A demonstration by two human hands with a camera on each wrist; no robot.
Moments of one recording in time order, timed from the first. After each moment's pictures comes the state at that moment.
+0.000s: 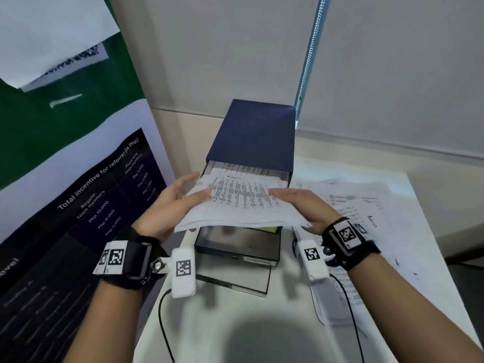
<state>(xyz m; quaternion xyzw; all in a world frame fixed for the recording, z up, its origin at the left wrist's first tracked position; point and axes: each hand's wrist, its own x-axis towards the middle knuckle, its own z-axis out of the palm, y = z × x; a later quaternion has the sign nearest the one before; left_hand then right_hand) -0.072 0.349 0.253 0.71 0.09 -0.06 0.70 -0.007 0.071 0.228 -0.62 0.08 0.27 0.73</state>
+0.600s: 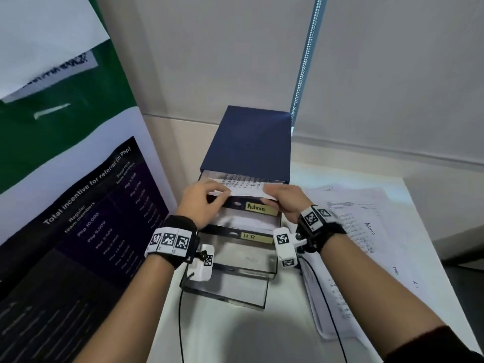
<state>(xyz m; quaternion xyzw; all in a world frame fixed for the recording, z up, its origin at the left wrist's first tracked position) 0.007 0.323 0.199 0.92 -0.04 0.11 0.36 0.057 0.098 0.200 -0.62 0.17 0.18 0.74</state>
